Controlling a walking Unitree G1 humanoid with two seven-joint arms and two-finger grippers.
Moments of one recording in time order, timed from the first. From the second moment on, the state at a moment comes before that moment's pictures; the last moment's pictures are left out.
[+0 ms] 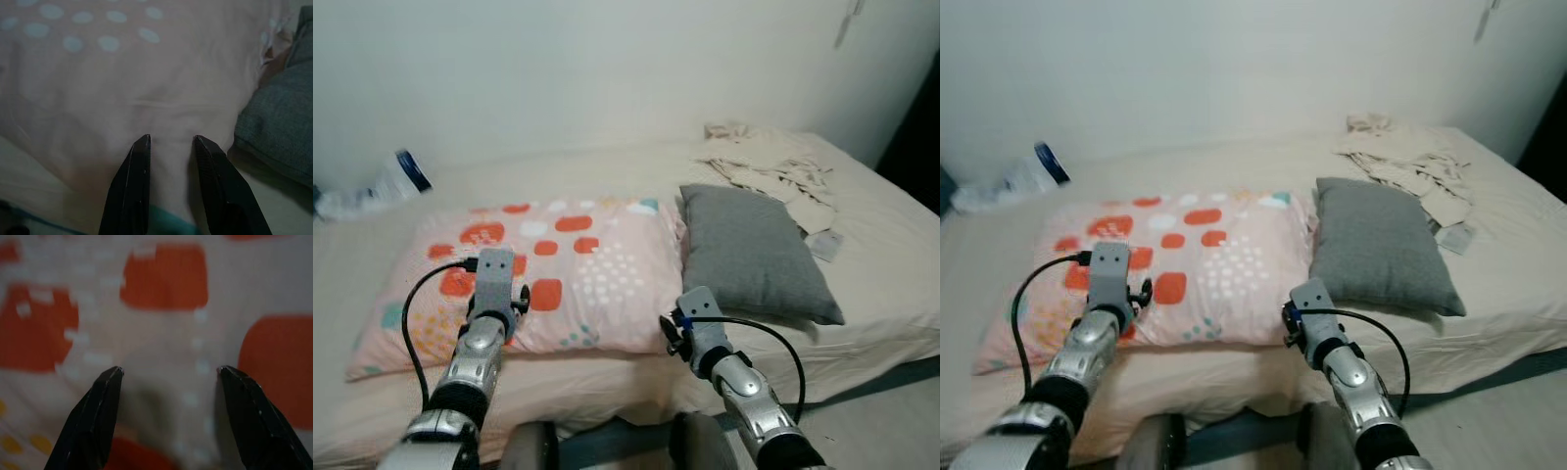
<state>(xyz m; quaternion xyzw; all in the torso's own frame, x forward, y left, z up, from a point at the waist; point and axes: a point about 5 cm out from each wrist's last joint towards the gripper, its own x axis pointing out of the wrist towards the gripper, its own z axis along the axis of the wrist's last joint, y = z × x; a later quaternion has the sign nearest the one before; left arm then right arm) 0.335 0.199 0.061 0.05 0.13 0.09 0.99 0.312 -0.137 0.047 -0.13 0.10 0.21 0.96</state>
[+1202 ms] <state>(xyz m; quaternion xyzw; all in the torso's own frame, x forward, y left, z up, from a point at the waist) 0.392 0.274 0.187 -0.12 0.07 0.19 0.97 0.314 -0.138 0.081 -0.07 0.03 0.21 0.97</state>
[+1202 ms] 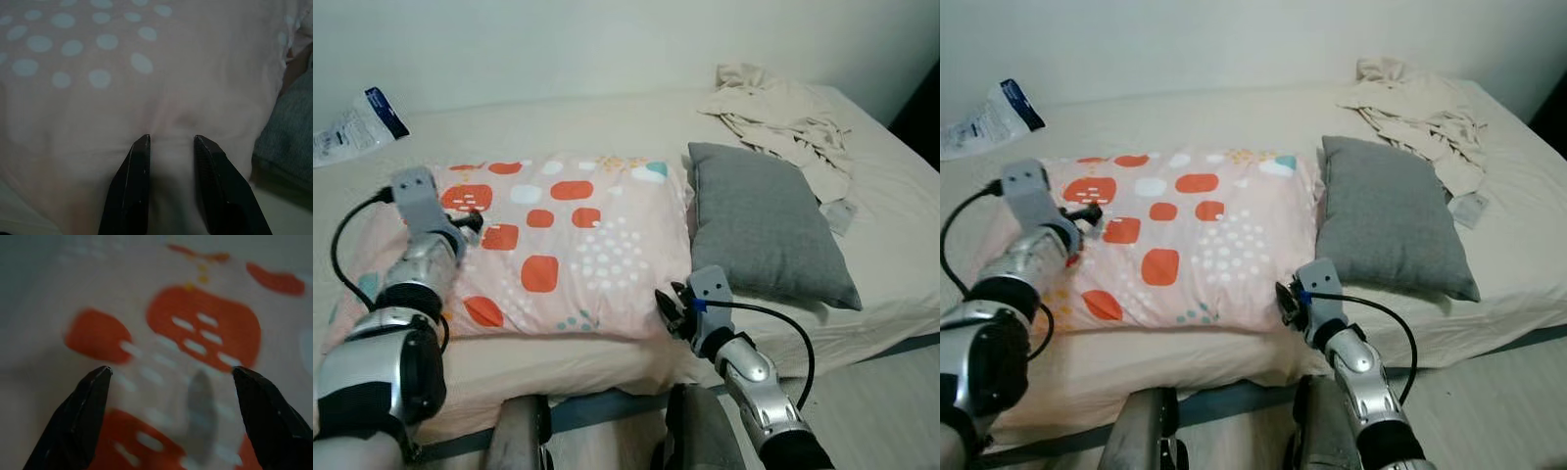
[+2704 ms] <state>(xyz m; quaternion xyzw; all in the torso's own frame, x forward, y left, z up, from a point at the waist) 0.336 0.304 0.097 -0.21 0.15 0.22 0.94 0.310 -0.301 0.082 -0.04 0.15 -0.10 0.98</state>
